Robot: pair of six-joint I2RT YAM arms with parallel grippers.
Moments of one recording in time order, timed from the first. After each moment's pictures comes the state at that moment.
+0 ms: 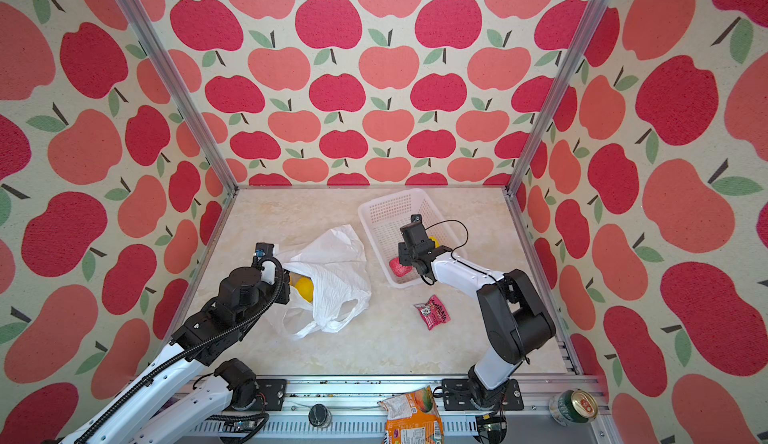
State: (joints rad) left arm -0.59 0.65 0.64 -0.46 -0.27 -0.21; right arm 0.59 1.63 0.97 -0.20 0.29 0.32
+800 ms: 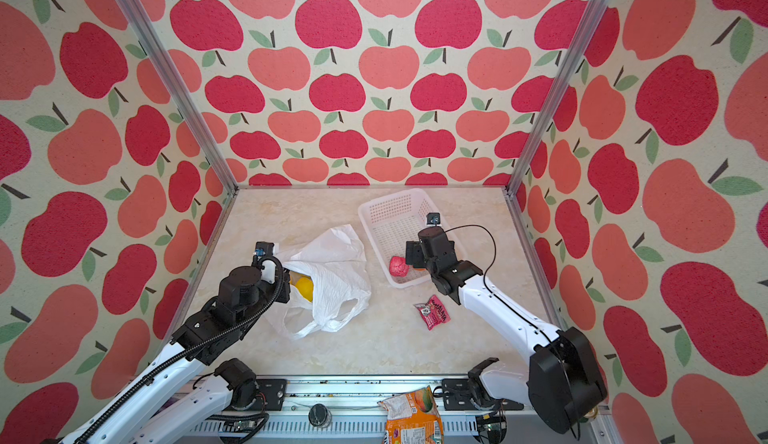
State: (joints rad) left arm -0.59 0.66 0.64 -0.45 -0.27 -0.20; right arm 0.63 1.21 0.82 -0.24 0.31 0.31
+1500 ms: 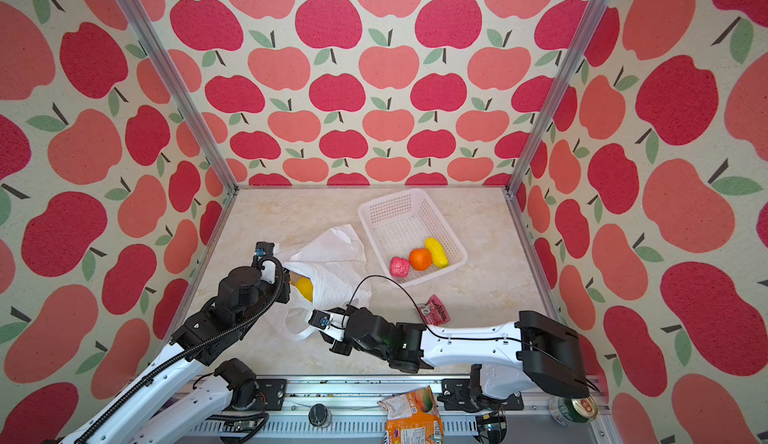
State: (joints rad) left arm -0.59 0.65 0.64 -0.45 -0.27 -0.19; right arm 1.46 1.40 0.72 0.29 0.21 -0.21
